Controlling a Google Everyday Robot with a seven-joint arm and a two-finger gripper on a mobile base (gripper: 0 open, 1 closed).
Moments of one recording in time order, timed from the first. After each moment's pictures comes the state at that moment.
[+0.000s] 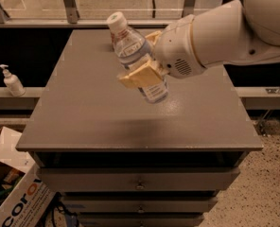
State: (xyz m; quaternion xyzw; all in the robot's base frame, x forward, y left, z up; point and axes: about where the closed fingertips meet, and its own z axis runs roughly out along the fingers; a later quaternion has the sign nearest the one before) arm 0.489 0.010 0.975 -0.57 0.66 0.19 0.45
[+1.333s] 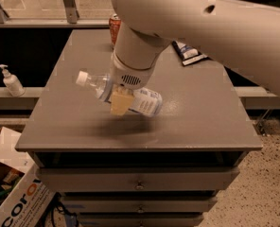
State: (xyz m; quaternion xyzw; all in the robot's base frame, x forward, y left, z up) arm 0.499 0.043 0.878 -0.69 0.70 0.04 0.18
